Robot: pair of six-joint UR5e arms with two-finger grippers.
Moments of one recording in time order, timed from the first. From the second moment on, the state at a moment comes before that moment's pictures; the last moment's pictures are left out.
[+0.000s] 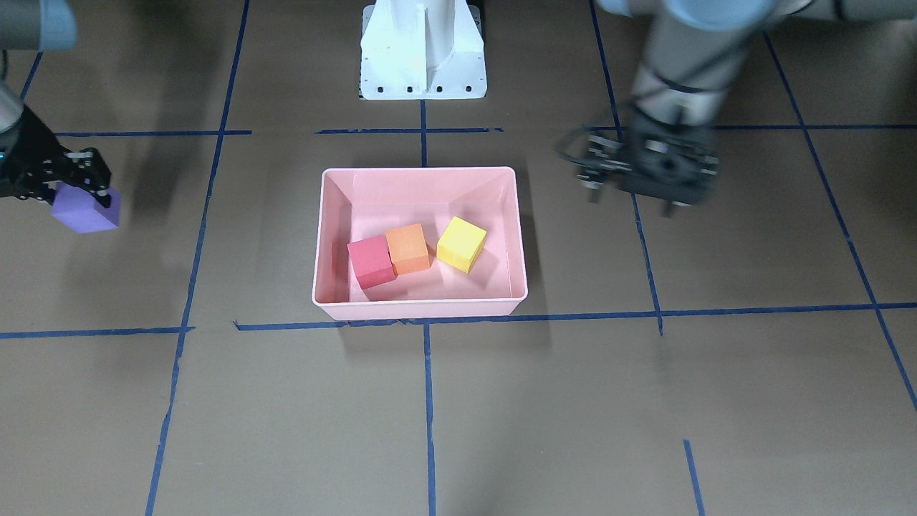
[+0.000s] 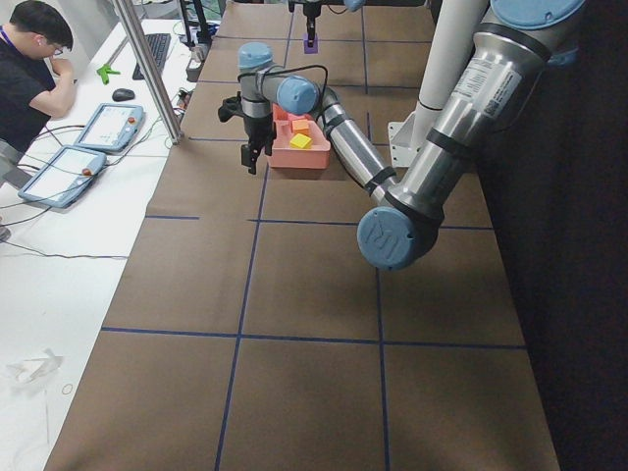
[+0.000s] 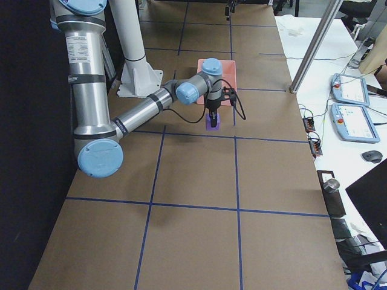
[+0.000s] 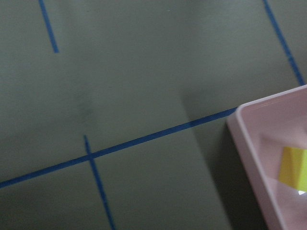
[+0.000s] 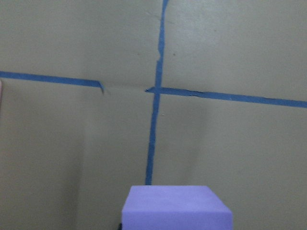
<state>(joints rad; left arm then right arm) -1.16 -1.99 -1.91 -1.23 -2.16 -0.20 0.95 -1.40 2.07 -1.66 2.12 0.74</state>
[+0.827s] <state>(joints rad) -1.65 -1.66 -1.60 -1.47 -2.35 0.33 0.71 -0.98 2.04 -1.92 2.02 1.14</state>
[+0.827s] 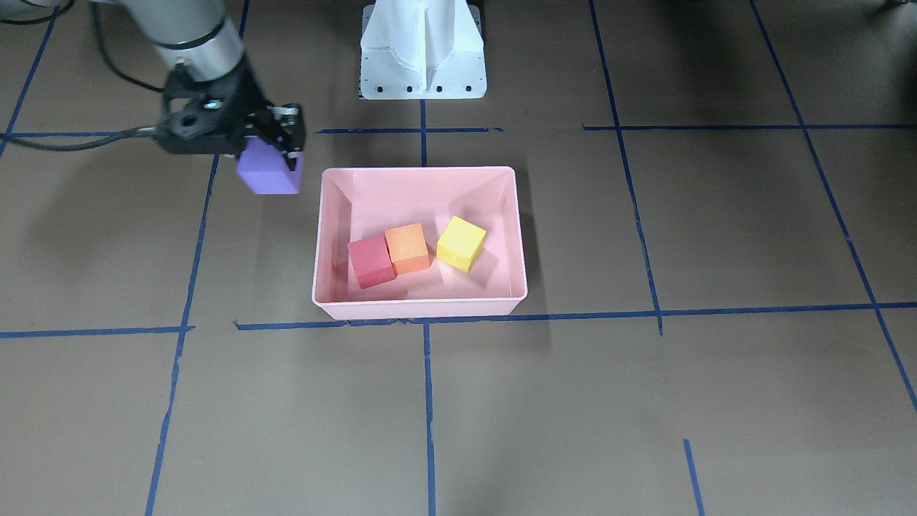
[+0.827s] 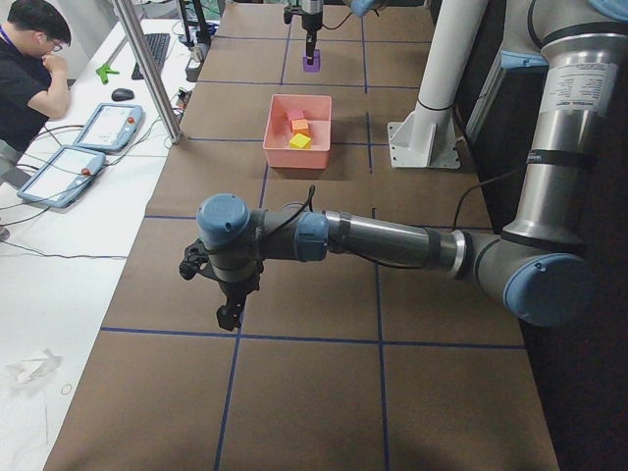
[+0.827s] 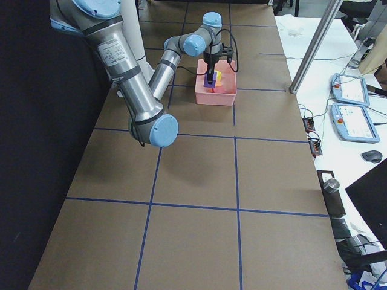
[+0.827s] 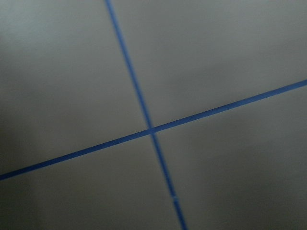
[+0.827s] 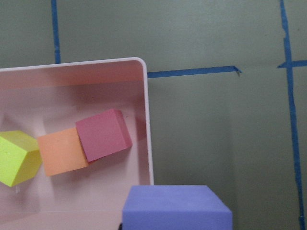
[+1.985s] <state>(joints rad) -1.66 -1.66 -1.58 -1.50 -2.37 0.29 0.57 -0.77 1.83 -1.93 1.87 1.26</state>
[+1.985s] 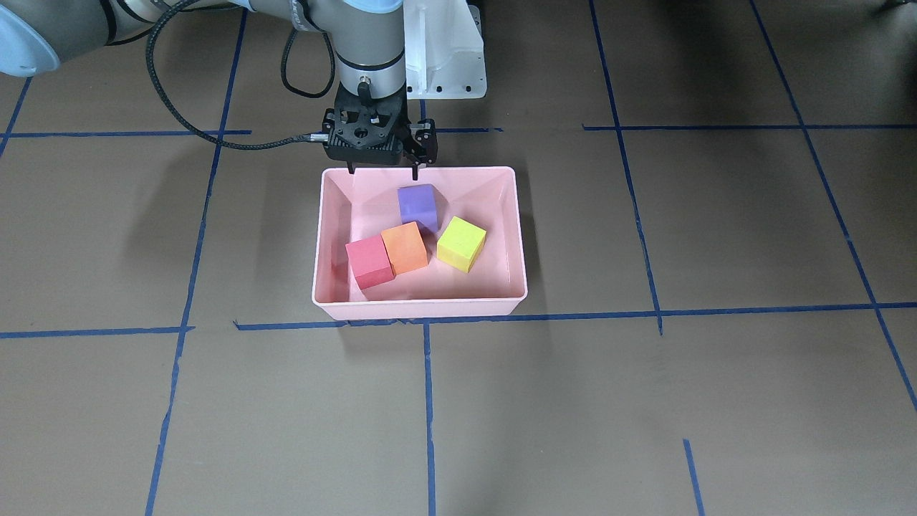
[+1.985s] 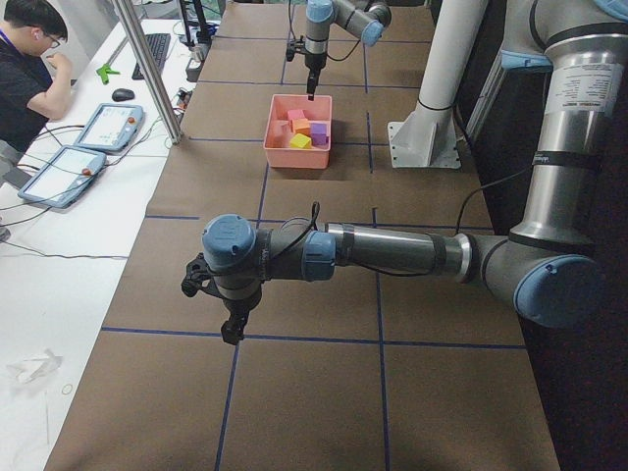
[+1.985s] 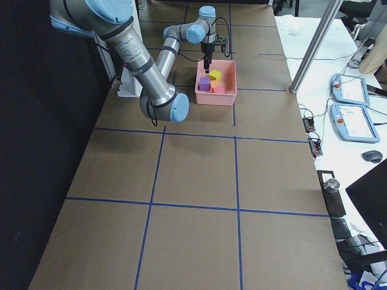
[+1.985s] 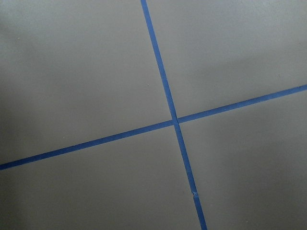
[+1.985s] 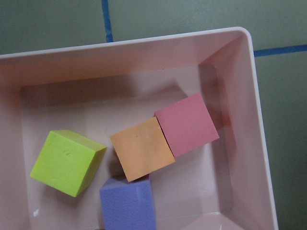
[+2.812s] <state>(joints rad) -1.66 -1.62 -1.58 -1.50 -2.34 0.29 0.98 -1.06 1.93 -1.93 2.15 0.60</state>
